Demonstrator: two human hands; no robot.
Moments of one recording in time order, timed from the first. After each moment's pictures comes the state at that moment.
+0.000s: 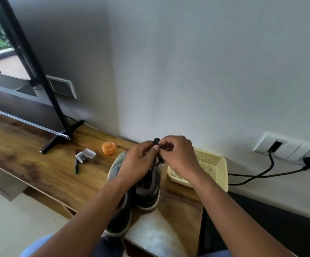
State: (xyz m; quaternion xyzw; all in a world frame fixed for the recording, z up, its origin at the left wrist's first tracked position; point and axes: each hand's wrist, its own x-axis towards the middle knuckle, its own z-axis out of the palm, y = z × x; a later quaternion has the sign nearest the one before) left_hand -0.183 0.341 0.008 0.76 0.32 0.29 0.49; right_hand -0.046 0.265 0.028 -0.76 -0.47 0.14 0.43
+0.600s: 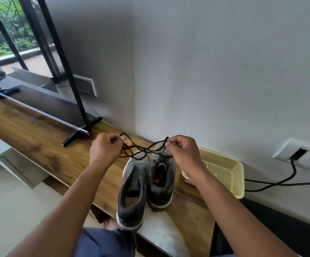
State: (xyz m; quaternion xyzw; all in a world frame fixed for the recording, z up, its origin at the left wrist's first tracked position) left_hand -0.277 0.414 0.013 0.65 0.56 0.35 0.38; right_hand -0.071 0.290 0.019 -0.72 -0.38 0.24 0.52
